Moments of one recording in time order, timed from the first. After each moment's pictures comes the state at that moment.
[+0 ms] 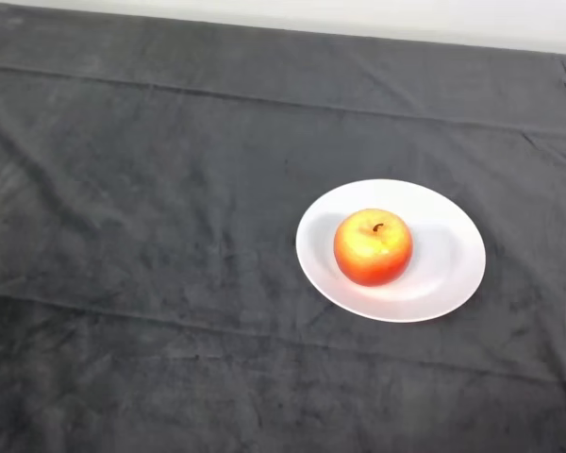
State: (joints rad) left arm -0.02 0.71 0.21 0.63 -0.52 -0.77 0.27; right arm -0.55 -0.41 -1.16 1.18 1.08 -0.31 0.33
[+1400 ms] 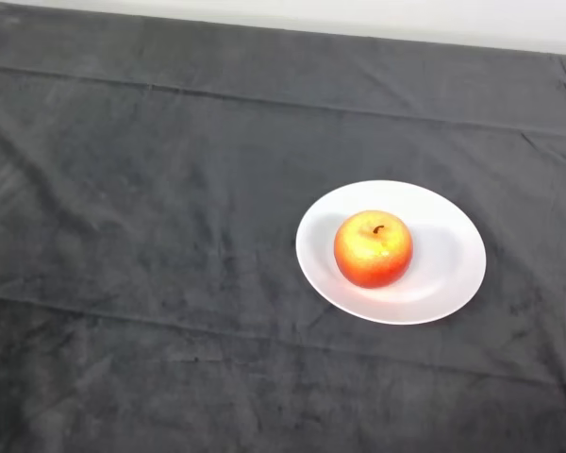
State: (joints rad) left arm -0.10 0.68 0.39 0.91 -0.52 -0.83 0.08; right arm -0.55 -0.41 -1.16 1.18 1.08 -0.31 0.33
